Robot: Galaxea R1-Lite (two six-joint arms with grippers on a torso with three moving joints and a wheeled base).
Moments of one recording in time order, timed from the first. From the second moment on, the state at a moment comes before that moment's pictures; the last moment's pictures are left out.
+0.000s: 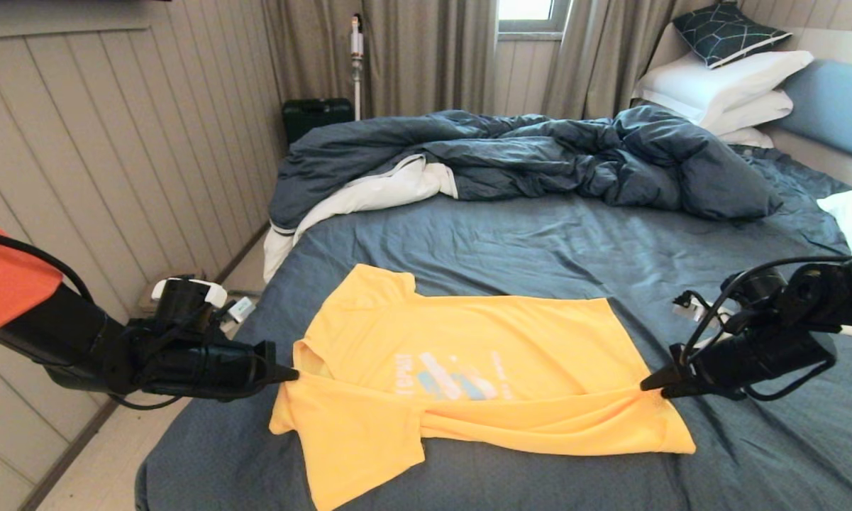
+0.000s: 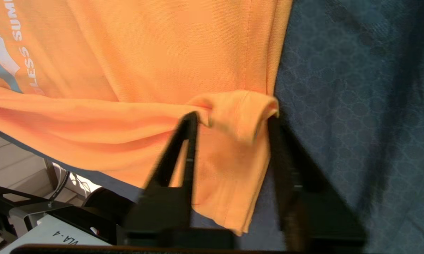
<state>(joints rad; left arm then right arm) -0.13 2.03 -0.86 -0.31 -0.55 -0.38 -0.25 2.05 -1.21 0.41 0.49 -0.11</state>
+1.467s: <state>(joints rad) -0.20 1.99 -0.83 -0.31 -0.54 -0.39 -0.32 1.80 -1.10 0.41 0.63 -0.12</state>
